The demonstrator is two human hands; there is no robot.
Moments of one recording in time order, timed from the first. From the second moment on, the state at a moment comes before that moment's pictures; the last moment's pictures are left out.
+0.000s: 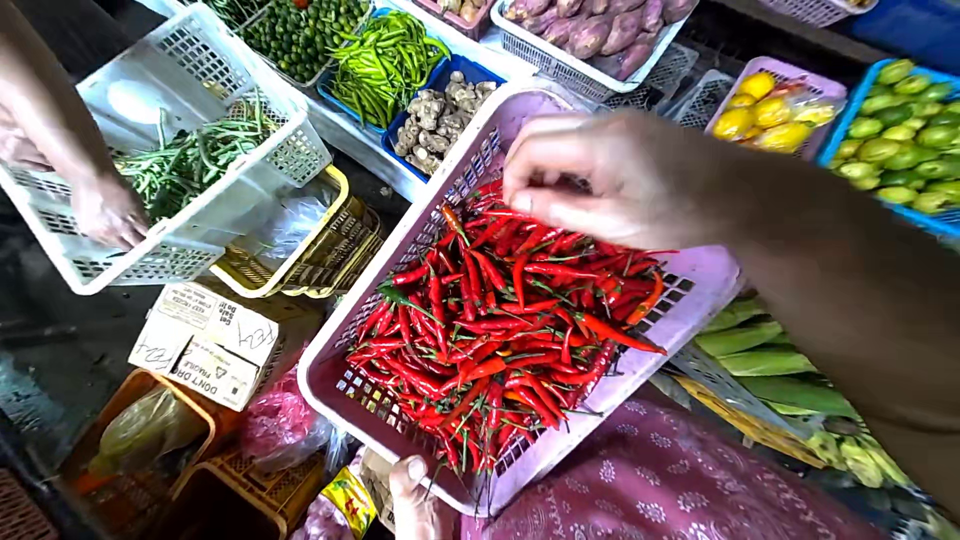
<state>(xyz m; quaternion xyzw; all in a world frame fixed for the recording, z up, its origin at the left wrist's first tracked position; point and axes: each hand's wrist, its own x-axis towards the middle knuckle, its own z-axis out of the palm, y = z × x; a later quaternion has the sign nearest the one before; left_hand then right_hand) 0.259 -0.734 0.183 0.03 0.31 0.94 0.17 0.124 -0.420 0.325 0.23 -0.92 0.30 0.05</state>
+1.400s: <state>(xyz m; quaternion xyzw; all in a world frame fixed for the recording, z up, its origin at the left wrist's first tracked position) 0.219 -0.747 0.155 0.03 0.35 0.94 0.05 0.241 -0.337 0.327 0.09 -0.95 0.30 -0.05</state>
